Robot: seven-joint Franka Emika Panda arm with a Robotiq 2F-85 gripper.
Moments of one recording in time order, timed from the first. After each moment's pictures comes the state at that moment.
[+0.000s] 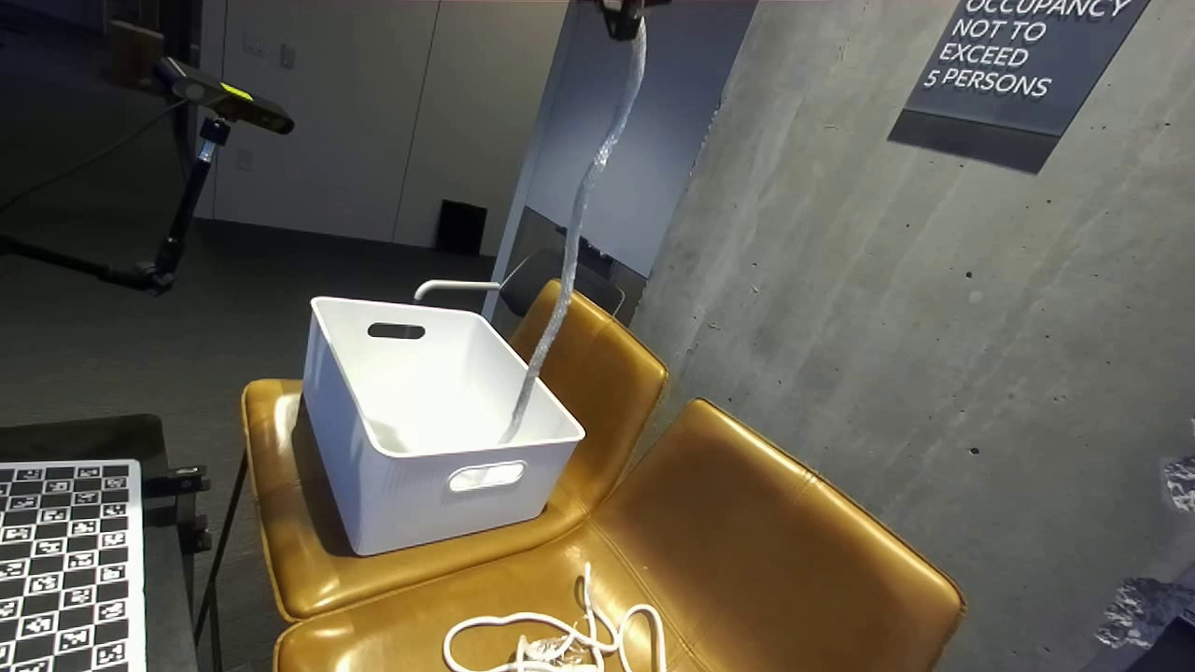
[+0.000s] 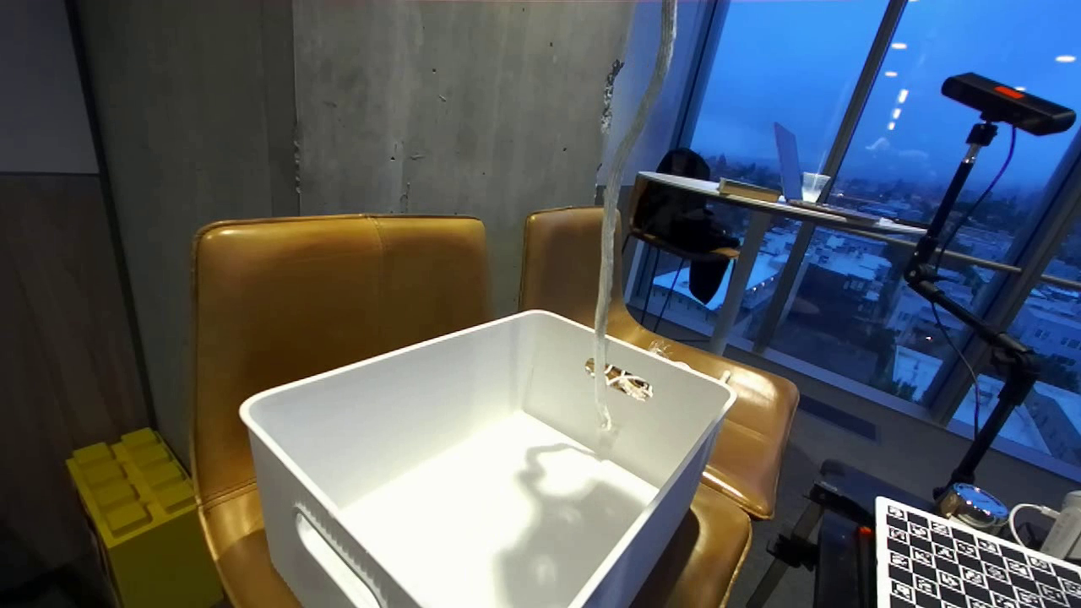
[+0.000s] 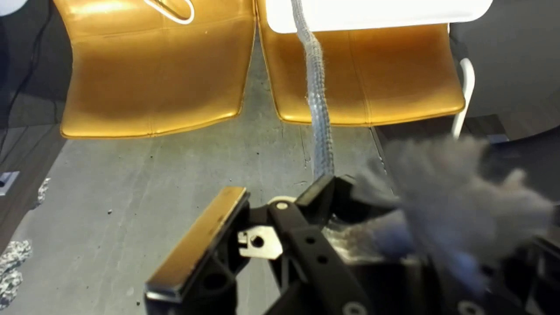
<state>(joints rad) -0.01 -0.12 0.01 -1.64 -0.03 1.99 0.10</state>
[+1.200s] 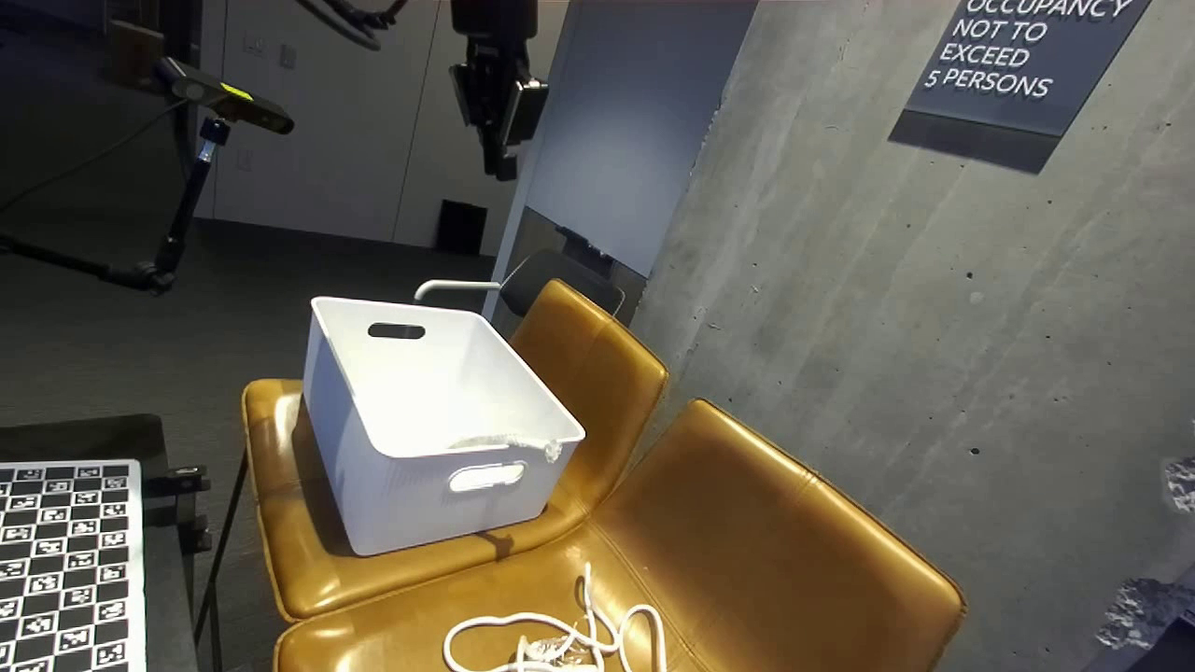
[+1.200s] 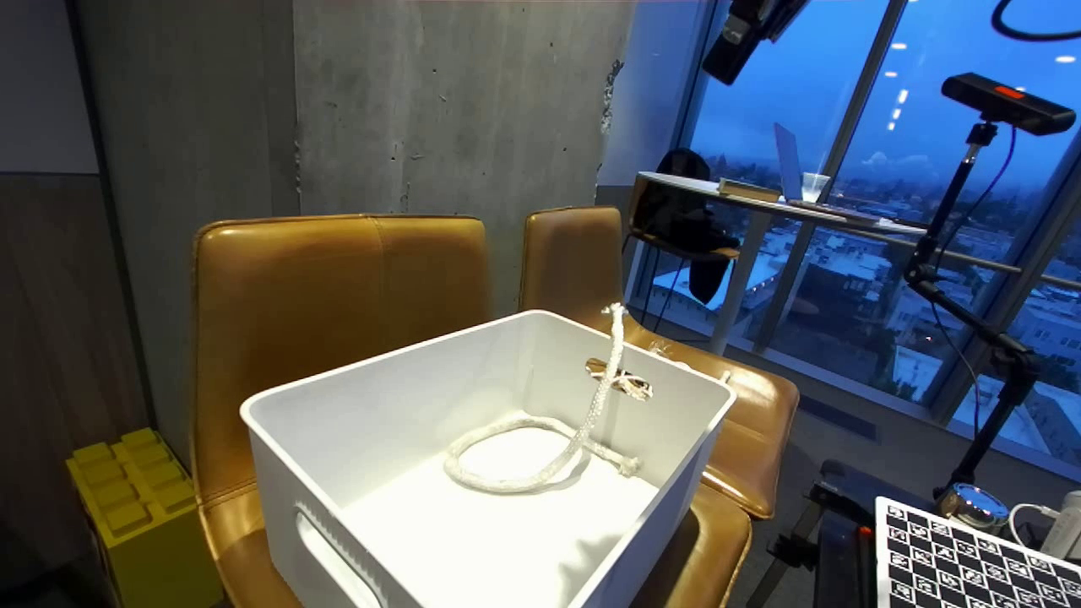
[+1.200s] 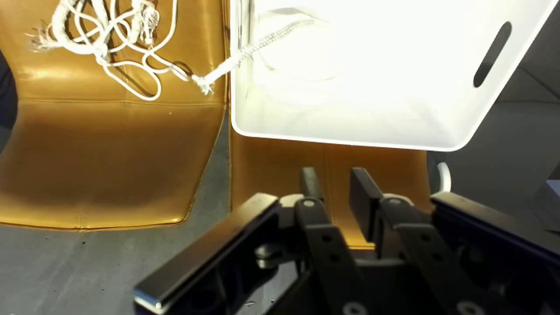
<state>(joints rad) 0.04 -0.23 0.06 -2.08 -0.04 2.20 0.07</state>
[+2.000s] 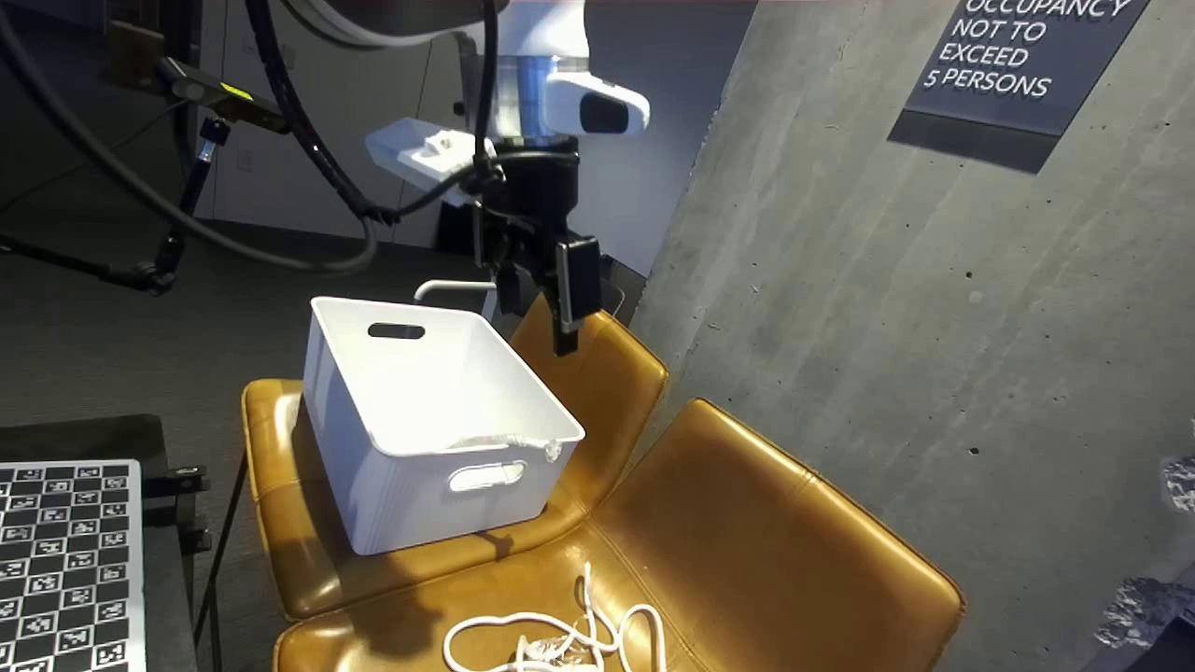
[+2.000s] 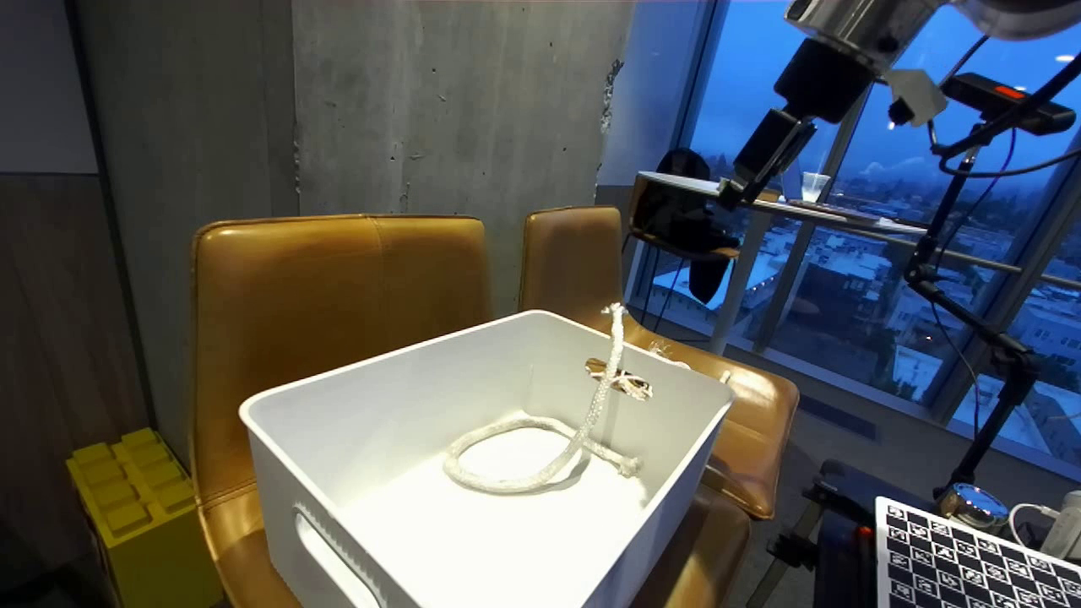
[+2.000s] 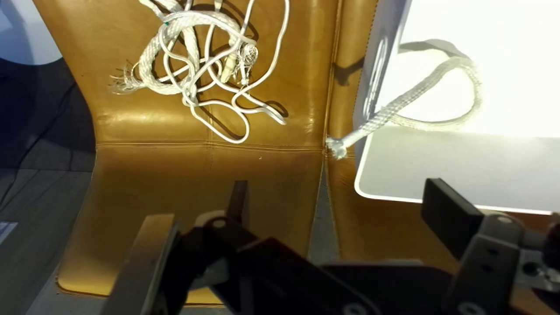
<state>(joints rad) -0.08 -0.17 -0.08 -2.31 -0.09 2.50 -0.11</state>
